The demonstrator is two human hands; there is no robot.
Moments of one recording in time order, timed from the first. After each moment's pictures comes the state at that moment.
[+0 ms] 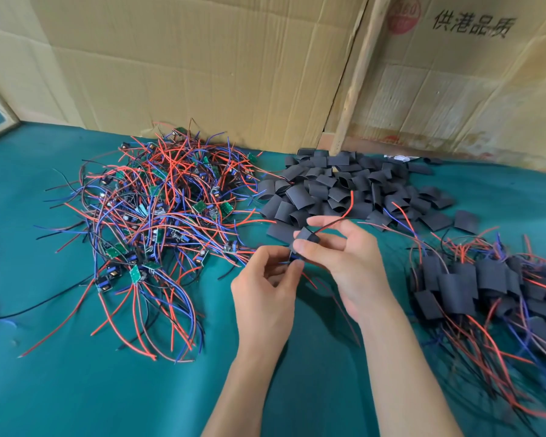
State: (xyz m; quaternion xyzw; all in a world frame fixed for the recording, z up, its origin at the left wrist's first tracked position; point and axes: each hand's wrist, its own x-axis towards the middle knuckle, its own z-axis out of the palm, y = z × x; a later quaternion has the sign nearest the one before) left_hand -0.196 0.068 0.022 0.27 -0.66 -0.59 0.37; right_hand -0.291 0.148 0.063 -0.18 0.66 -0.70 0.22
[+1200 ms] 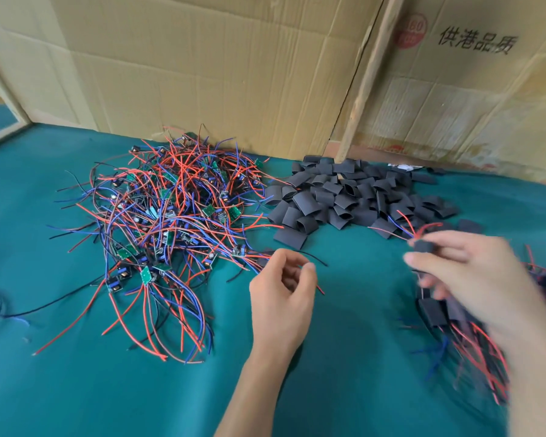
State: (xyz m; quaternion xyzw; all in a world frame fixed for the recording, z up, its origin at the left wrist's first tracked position) left_hand -0.198 0.075 0.030 0.25 -0.68 -0.58 0.37; right_hand -0.317 0.254 0.115 -0.17 0.85 -0.48 0.09
